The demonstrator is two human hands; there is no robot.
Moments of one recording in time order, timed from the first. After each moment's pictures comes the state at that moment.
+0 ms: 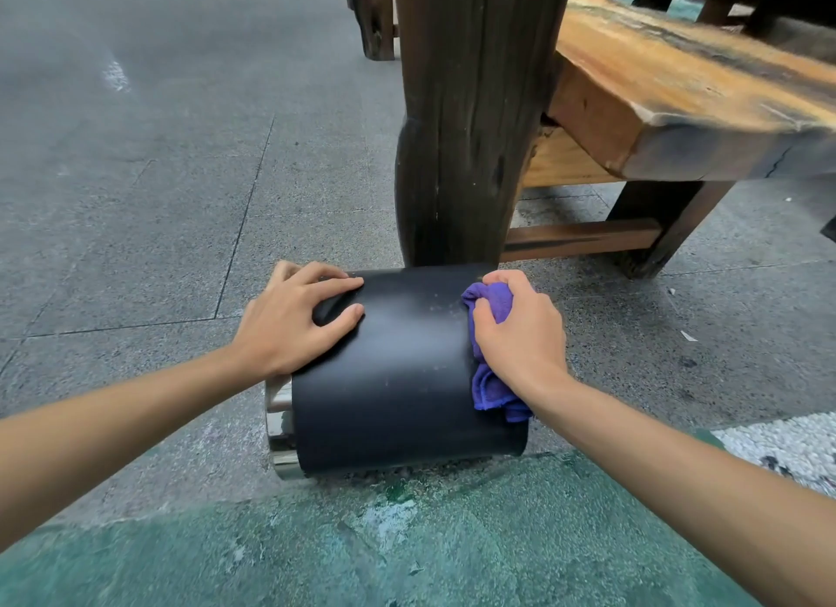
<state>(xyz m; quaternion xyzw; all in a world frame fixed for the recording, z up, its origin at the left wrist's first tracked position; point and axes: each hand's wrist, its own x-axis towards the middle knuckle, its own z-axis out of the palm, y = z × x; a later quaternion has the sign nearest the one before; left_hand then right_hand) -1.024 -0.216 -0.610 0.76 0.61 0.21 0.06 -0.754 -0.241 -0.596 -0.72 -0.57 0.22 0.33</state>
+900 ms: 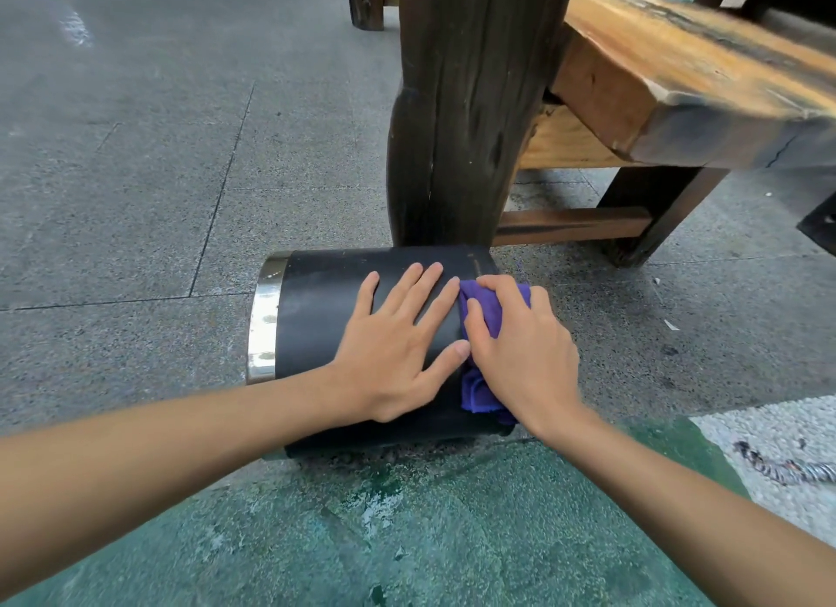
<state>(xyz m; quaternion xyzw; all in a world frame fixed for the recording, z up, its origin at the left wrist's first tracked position) -0.917 -0.252 -0.627 0.85 0.51 0.08 0.03 -0.750 -0.269 -0.609 -0.71 -0.66 0.03 0.24</state>
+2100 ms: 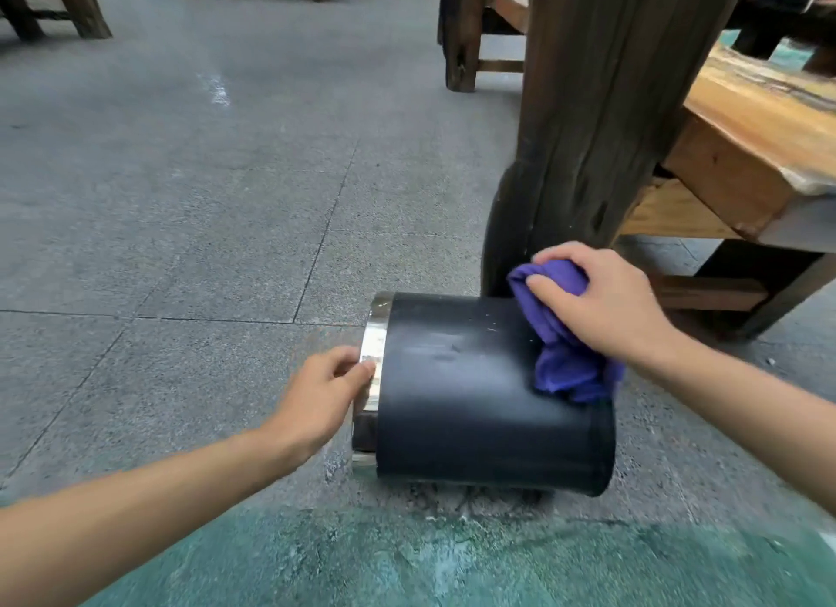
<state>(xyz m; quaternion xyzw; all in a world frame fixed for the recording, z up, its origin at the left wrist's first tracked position) -1.054 -0.285 -0.615 0.49 0.68 0.38 0.39 -0.767 -0.184 -0.532 -0.57 -0.76 0.10 0.29</state>
